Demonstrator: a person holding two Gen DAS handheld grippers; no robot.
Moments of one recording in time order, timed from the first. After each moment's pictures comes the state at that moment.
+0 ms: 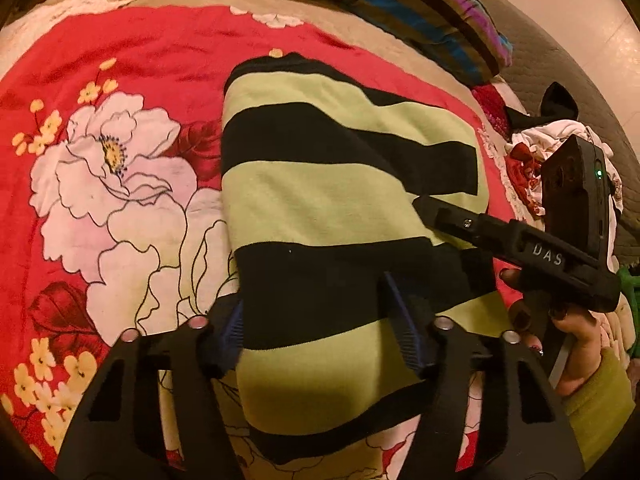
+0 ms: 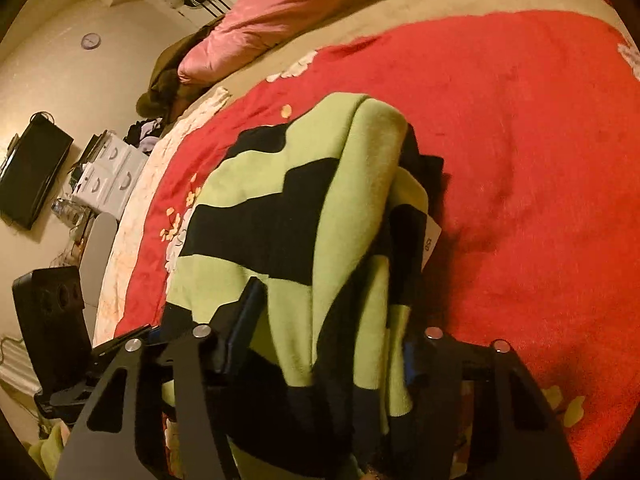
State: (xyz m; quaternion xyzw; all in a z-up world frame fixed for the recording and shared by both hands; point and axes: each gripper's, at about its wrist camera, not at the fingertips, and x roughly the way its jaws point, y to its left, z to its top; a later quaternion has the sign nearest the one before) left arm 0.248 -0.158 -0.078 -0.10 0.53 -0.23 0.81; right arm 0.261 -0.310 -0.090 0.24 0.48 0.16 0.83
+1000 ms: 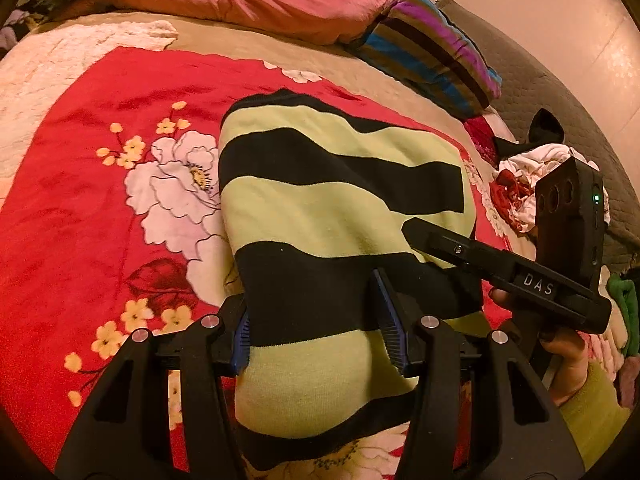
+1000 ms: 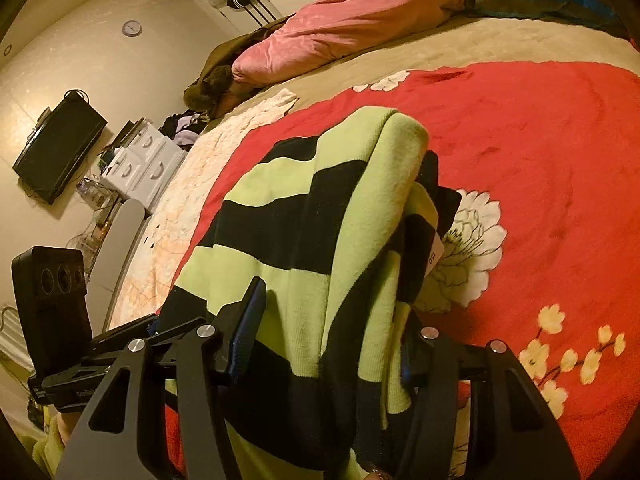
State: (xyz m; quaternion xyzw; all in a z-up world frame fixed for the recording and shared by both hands) left arm 0.200 -0.093 -0.016 -0.11 0.48 -0.22 0.84; right arm 0.226 -0.238 -0.035 0.22 0.45 0.20 0.84
